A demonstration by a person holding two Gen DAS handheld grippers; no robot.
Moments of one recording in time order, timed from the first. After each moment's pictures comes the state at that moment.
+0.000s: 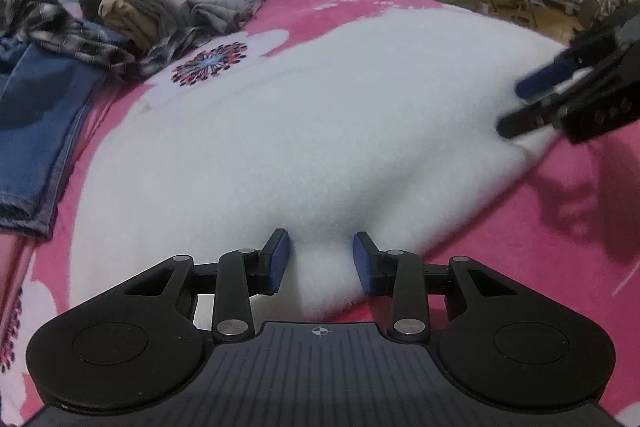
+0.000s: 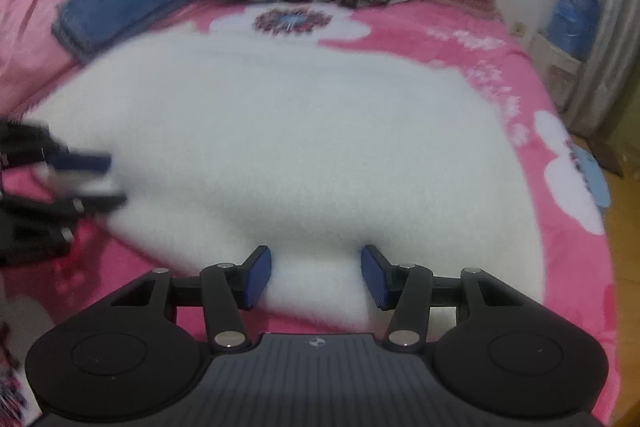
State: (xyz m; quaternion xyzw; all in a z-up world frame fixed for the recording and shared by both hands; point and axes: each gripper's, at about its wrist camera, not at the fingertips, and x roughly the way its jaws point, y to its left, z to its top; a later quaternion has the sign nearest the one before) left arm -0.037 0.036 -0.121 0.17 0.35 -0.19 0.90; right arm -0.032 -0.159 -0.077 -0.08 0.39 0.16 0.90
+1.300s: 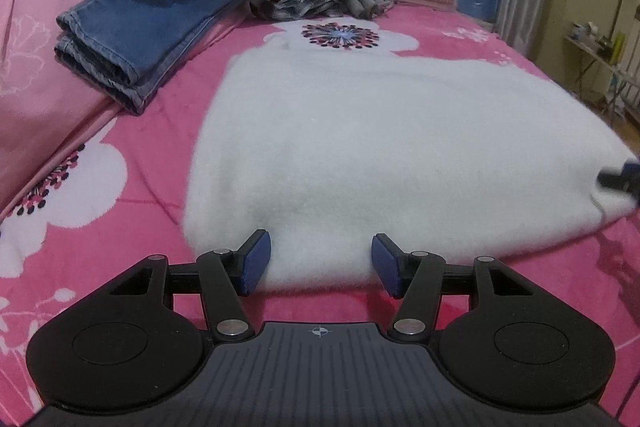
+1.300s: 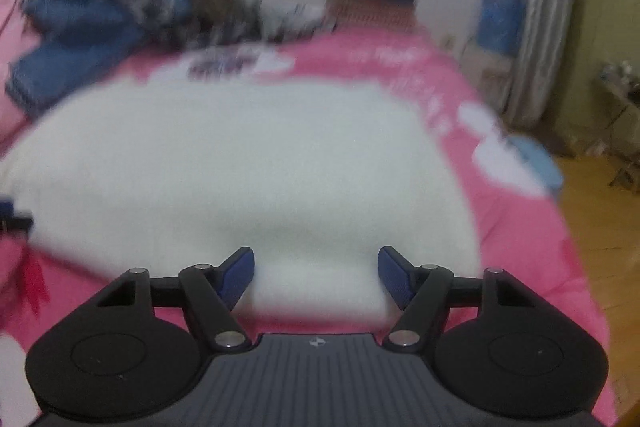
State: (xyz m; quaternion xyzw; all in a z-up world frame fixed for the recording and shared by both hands) left arm -0.053 0.103 -0.115 0.00 0.37 -0.06 0.93; right arm -0.046 -0.194 -0.084 -0.04 0.31 0.04 0.95
